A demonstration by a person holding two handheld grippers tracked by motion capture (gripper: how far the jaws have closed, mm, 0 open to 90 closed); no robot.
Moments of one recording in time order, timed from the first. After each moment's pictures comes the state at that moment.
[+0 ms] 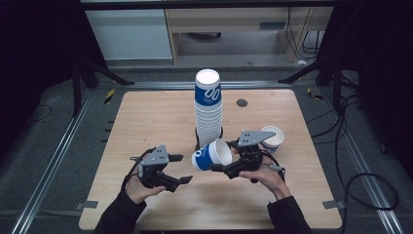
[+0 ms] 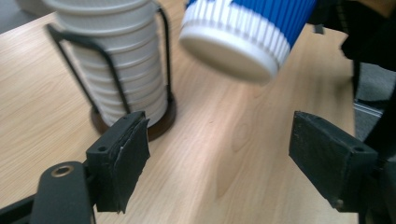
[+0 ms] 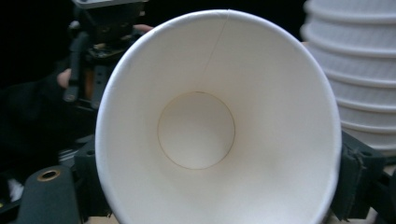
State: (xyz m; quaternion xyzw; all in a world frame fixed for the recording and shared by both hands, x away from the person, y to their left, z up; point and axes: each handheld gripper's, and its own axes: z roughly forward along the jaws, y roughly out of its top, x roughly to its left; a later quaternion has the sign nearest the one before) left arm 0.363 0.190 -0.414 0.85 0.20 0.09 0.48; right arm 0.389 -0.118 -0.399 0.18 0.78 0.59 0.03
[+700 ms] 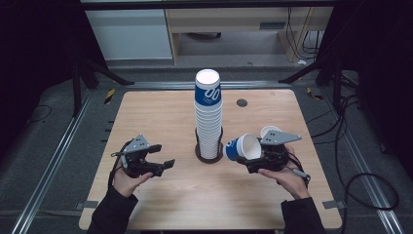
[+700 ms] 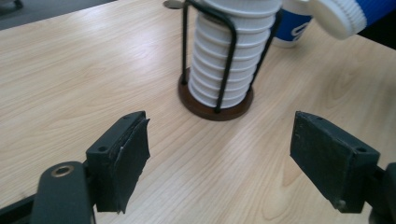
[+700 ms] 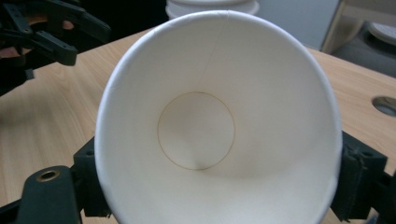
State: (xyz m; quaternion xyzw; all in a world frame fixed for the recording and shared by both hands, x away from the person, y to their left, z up) left arm 0.383 0.237 -0.415 0.81 0.33 0.14 0.47; right arm 0.377 -0.176 -0.392 0.31 0.79 0.50 0.16
